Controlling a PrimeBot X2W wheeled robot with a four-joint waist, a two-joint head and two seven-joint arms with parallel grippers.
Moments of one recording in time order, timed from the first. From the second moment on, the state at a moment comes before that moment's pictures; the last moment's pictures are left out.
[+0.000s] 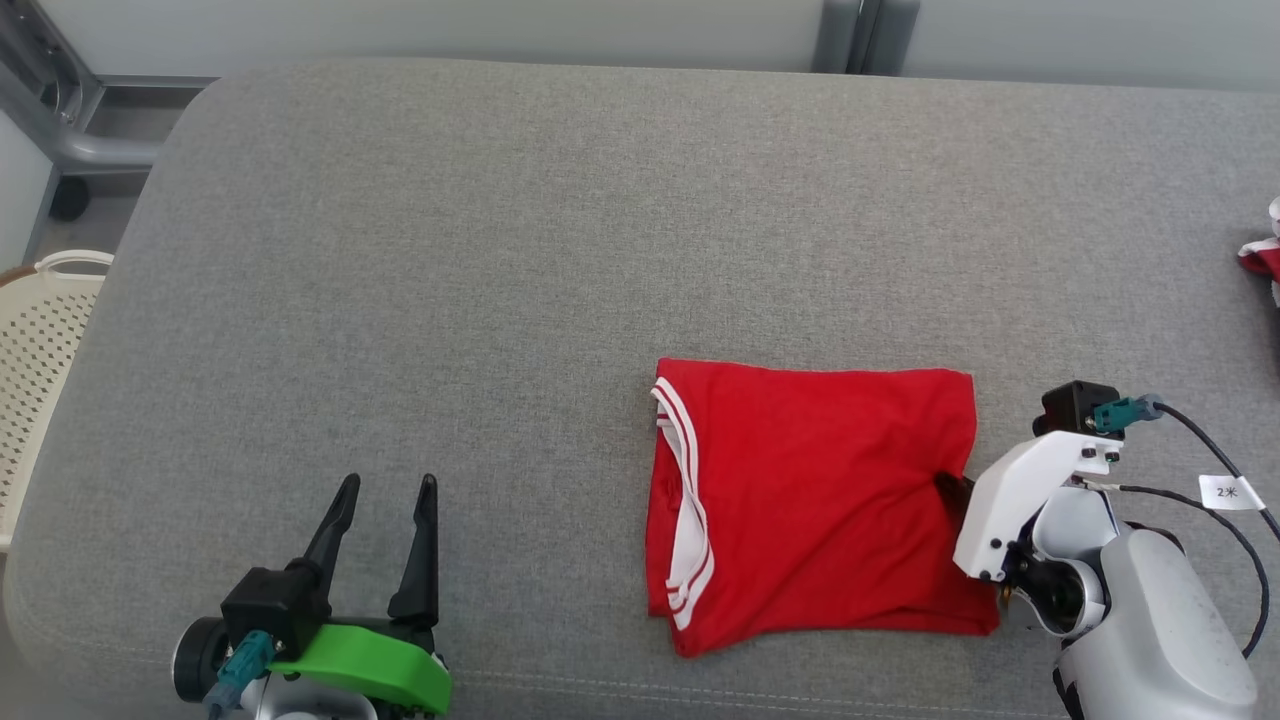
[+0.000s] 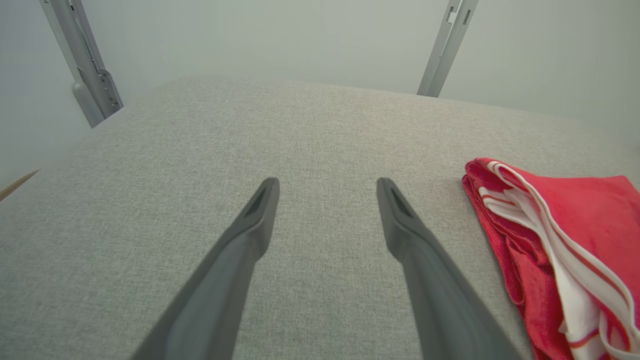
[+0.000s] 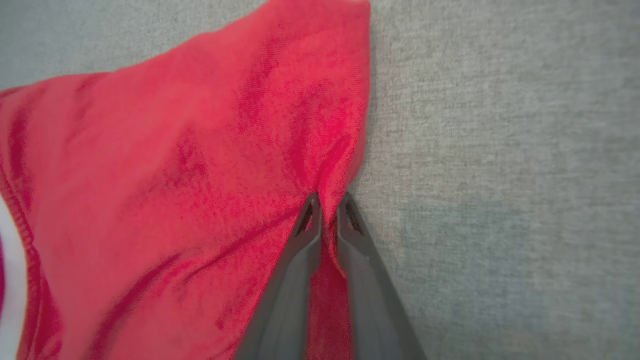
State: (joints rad) left arm -0.06 0.08 -0.13 0.27 -0.25 -0.13 -0.26; right arm -0.33 -0.05 -0.09 0.47 0.35 0.13 0.55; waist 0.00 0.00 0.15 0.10
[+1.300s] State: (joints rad) left arm -0.23 0.06 -0.17 0.18 -0.25 -0.13 -0.26; right arm -0.93 -0.15 -0.05 0.53 -0.02 0.13 0.65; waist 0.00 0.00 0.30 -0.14
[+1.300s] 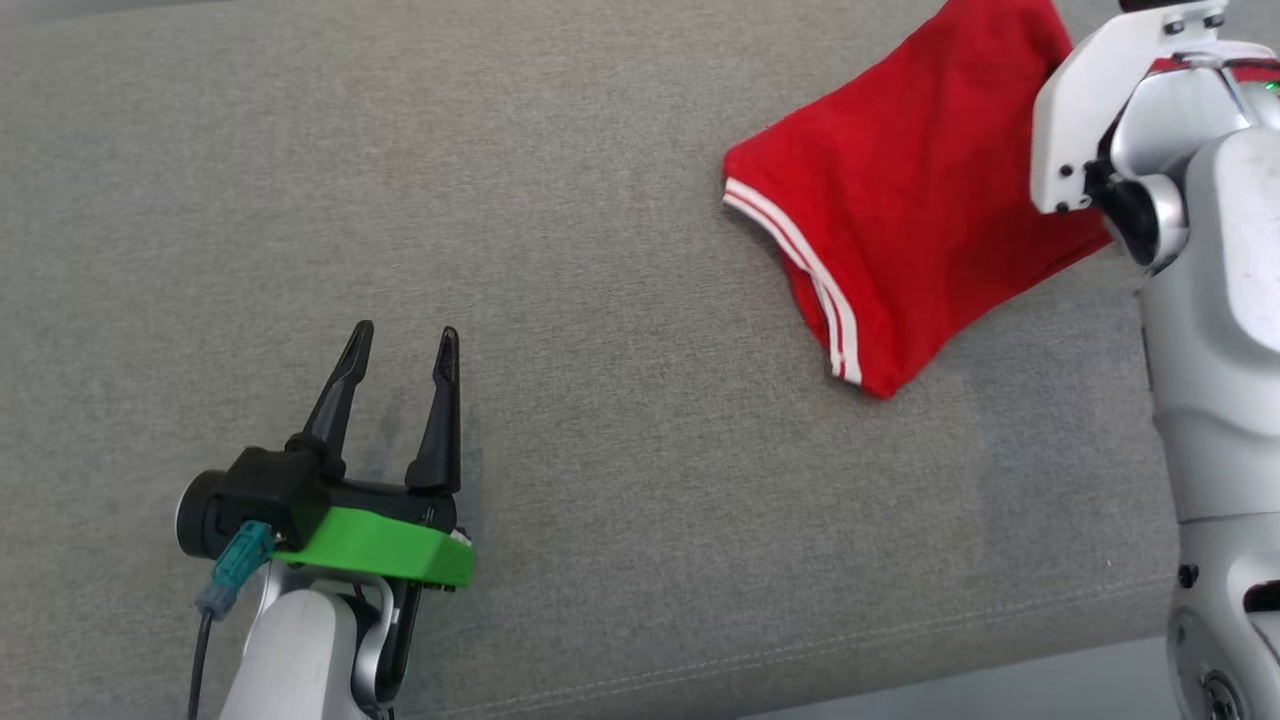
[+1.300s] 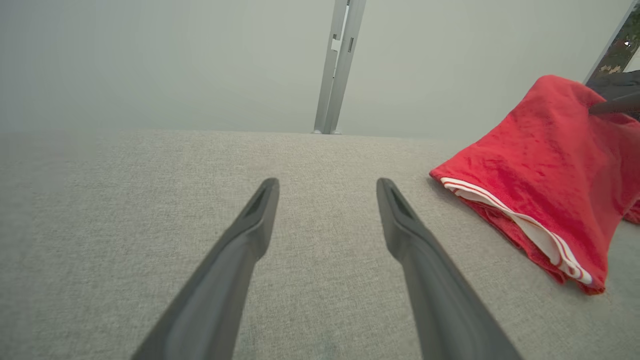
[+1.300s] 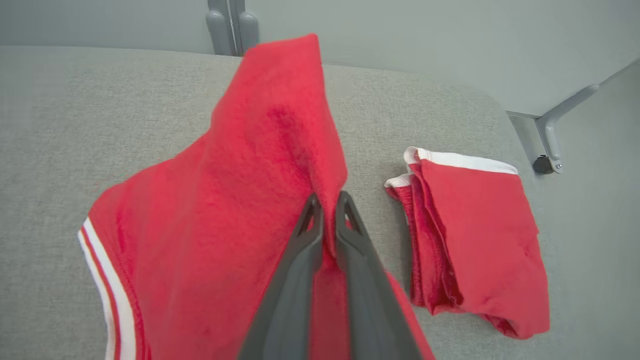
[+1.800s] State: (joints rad) left arm -0.28 0.10 -0.23 0.18 -0.25 -0.13 -0.26; right arm -1.05 -0.26 -0.14 0.47 -0.04 0.13 0.68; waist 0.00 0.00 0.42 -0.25
